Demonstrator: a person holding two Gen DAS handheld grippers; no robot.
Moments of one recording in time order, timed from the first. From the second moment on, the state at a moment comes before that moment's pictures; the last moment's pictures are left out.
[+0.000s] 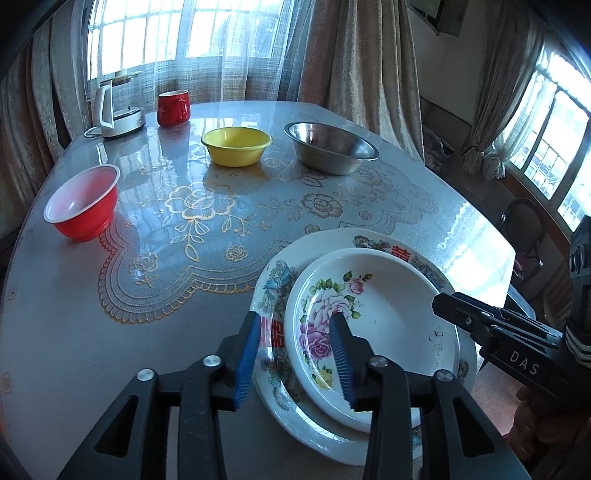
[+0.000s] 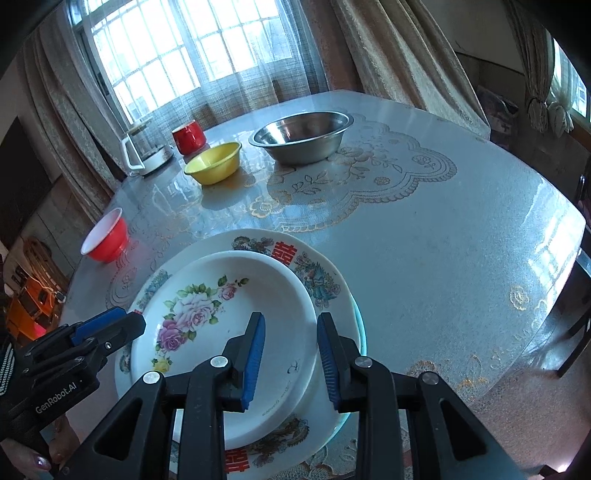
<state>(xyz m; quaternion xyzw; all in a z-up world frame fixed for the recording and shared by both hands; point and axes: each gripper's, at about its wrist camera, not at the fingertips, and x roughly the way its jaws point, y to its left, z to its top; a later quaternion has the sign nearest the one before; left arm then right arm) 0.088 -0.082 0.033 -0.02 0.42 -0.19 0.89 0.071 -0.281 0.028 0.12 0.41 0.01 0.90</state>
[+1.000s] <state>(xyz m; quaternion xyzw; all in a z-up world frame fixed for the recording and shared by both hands) 0.152 -0.086 0.058 0.05 0.40 -0.10 0.91 0.109 -0.306 0.040 0.18 0.40 0.00 0.90</state>
